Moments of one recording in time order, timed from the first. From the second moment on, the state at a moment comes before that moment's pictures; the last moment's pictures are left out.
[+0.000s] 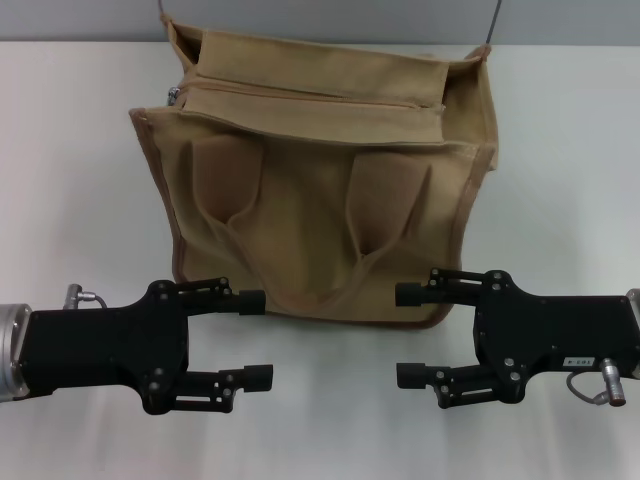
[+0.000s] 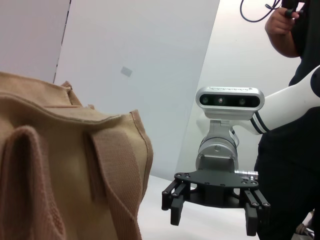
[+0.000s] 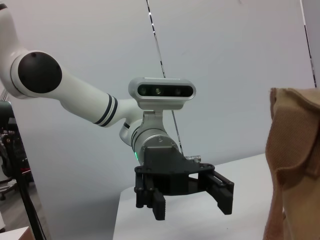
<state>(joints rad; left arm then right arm) -0.42 -2.00 0.77 0.43 1.93 1.88 -1.06 0.51 2.08 -0.79 -0.41 -1.95 -1.79 1.03</state>
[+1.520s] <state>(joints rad) -0.31 -2.01 0.53 0.36 1.37 1.77 -0.81 0.50 2.08 -0.77 -0.40 -1.95 -1.79 1.03</state>
